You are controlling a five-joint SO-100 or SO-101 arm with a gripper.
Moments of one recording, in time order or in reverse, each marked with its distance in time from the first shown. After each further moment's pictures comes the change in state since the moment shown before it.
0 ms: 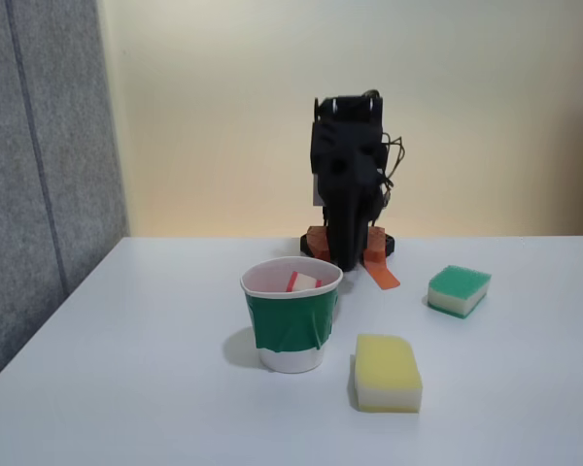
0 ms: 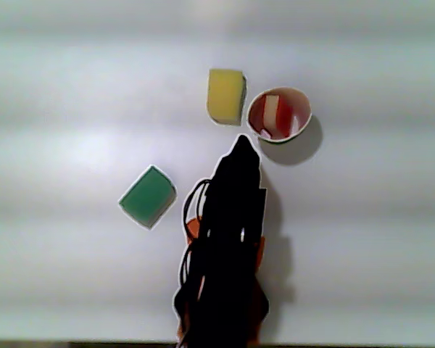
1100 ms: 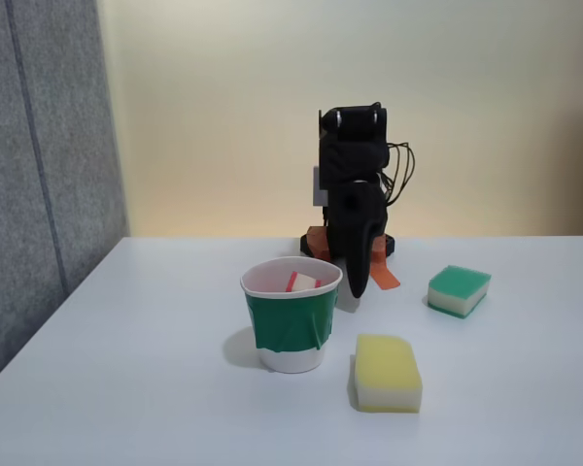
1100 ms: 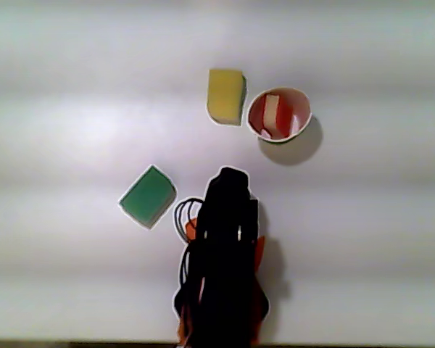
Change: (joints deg) arm -3.6 0.1 7.2 19.1 -0.8
